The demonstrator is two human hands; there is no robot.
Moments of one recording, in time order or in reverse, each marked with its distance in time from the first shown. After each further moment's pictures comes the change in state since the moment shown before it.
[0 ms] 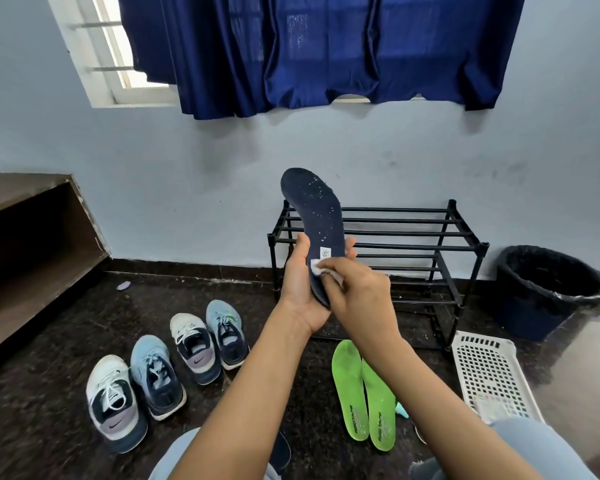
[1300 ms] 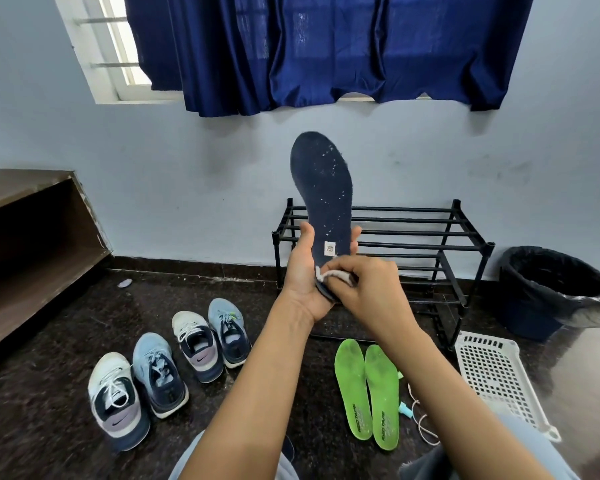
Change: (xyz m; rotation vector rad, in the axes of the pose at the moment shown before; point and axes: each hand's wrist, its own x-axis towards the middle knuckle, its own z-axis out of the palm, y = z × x) left_hand 0.008 0.010 -0.002 0.009 -0.050 0.042; right_hand 0.015 -0.009 -0.014 0.096 -0.256 0.094
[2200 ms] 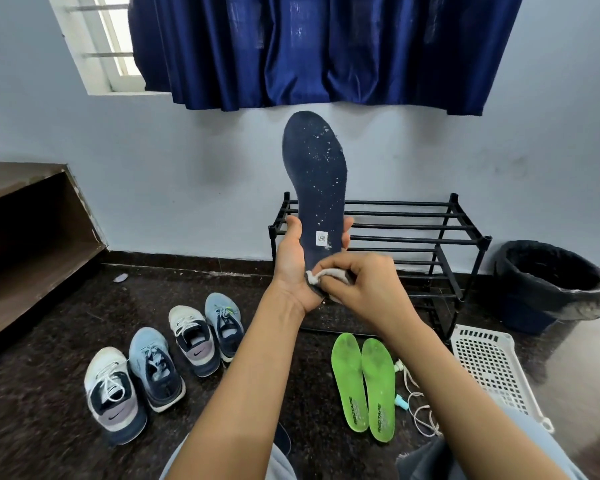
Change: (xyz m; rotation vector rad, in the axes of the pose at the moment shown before) left_hand -0.001 0.007 -0.002 -0.012 -0.012 0.000; right_hand -0.003 -0.002 -0.006 0.044 -0.088 -0.036
